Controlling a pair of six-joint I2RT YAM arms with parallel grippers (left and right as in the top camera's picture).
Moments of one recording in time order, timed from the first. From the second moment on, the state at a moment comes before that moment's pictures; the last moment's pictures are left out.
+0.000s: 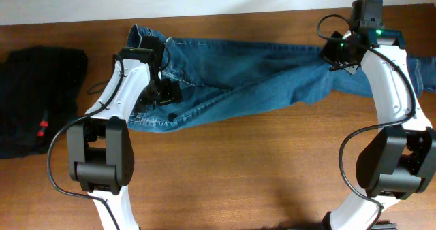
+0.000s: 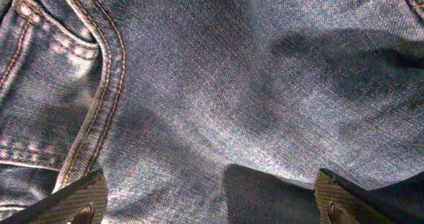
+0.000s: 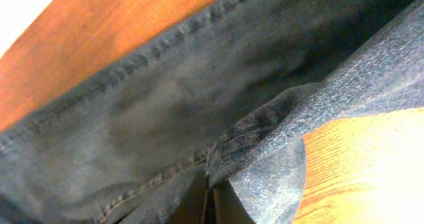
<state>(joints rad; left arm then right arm) -0.18 2.10 1.68 -1.12 0.01 -0.37 -0.15 1.91 1.73 -0.91 -0.08 0.50</state>
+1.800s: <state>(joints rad) -0.18 2.10 1.68 -1.12 0.01 -0.38 -0.15 1.26 0.75 -0.56 0.00 0.47</state>
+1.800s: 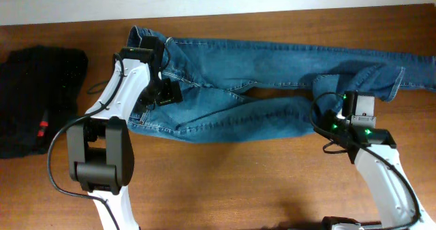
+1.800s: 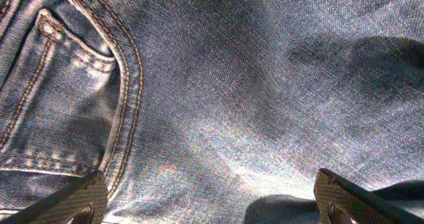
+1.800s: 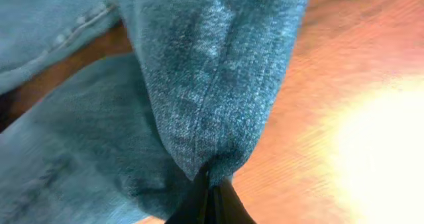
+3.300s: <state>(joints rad) -0.18 2.10 1.68 -1.12 0.01 -0.38 -0.38 1.25 0.90 -0.84 0.06 0.42</state>
